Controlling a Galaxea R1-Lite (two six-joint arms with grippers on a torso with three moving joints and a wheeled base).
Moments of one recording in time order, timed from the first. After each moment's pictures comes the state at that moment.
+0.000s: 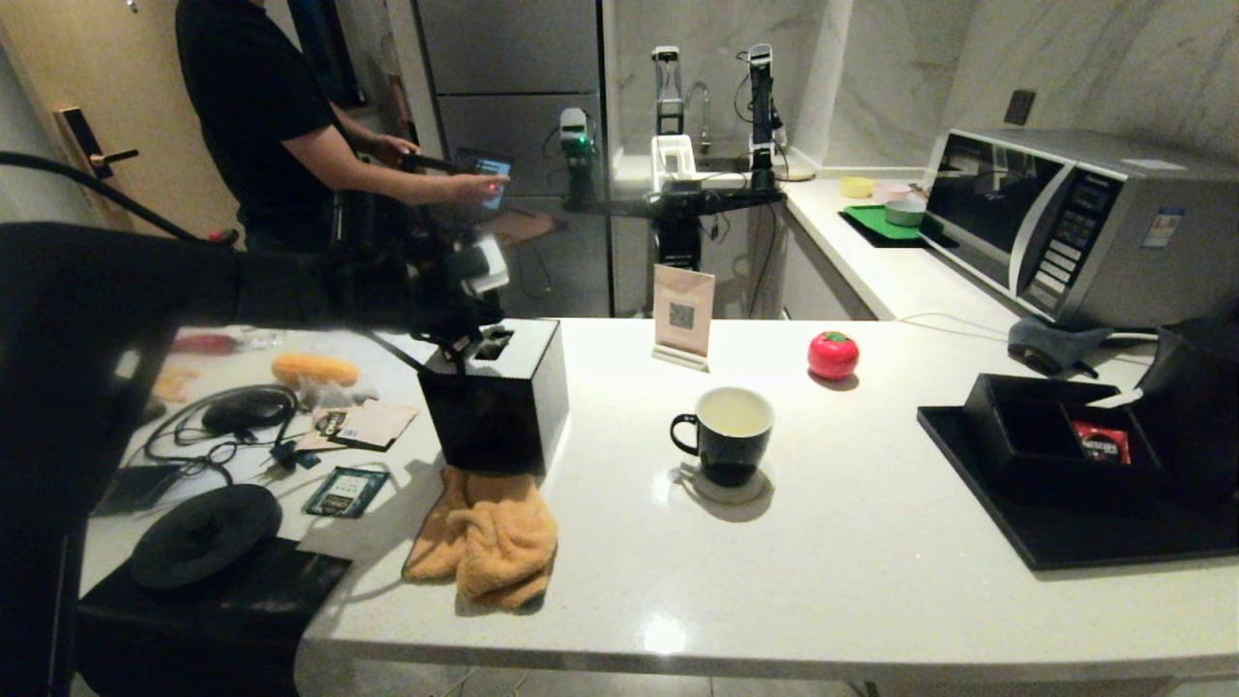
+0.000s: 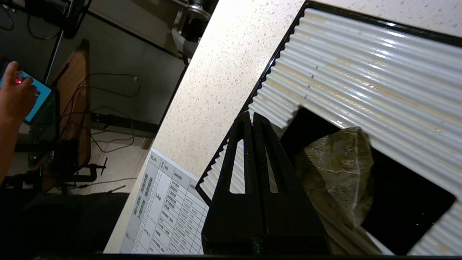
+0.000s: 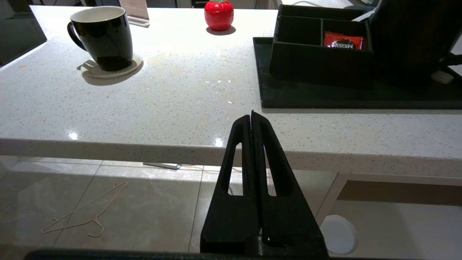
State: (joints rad) left arm -0.11 2.23 -1.75 0.04 -0.40 0.97; right arm 0.00 0.00 0.00 0.00 0.00 0.00
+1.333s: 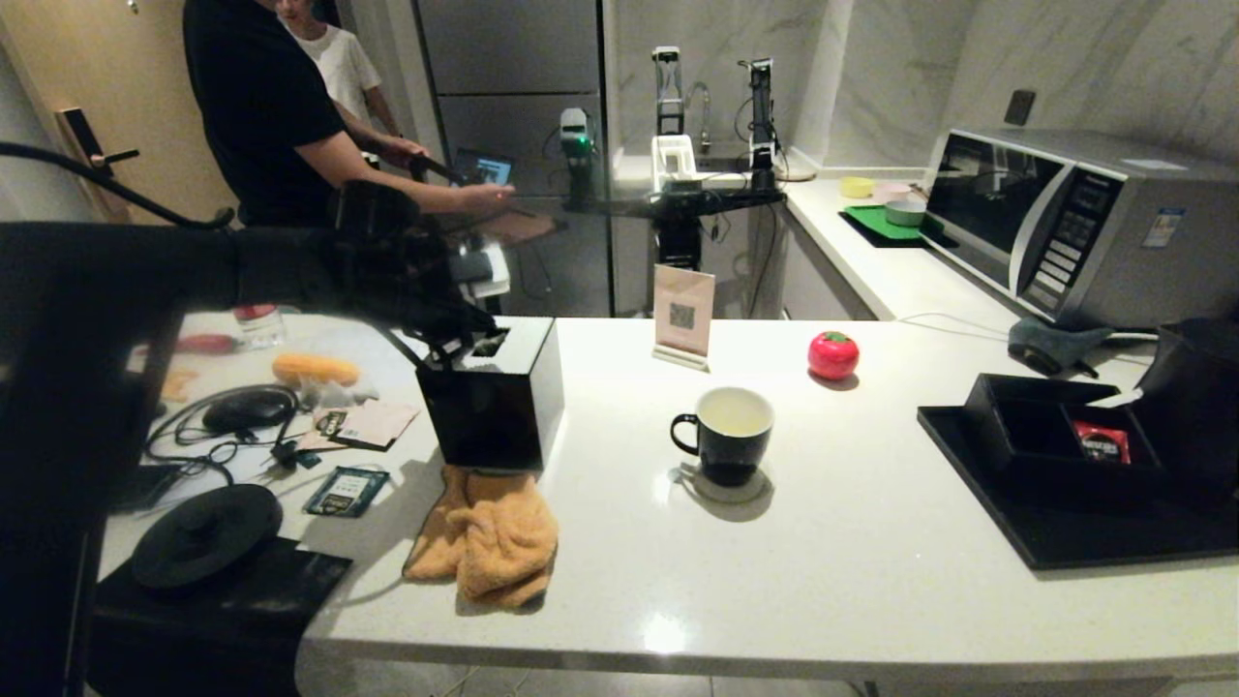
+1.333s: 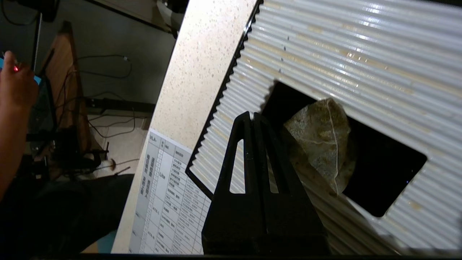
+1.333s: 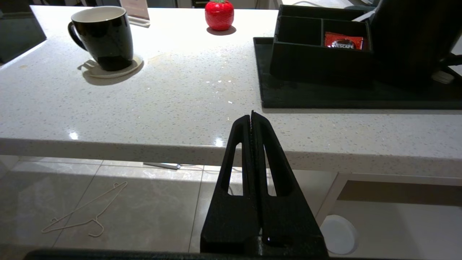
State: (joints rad) left arm -0.11 2.26 -1.91 0.28 -0.33 1.09; right arm 0.00 0.00 0.00 0.00 0.00 0.00
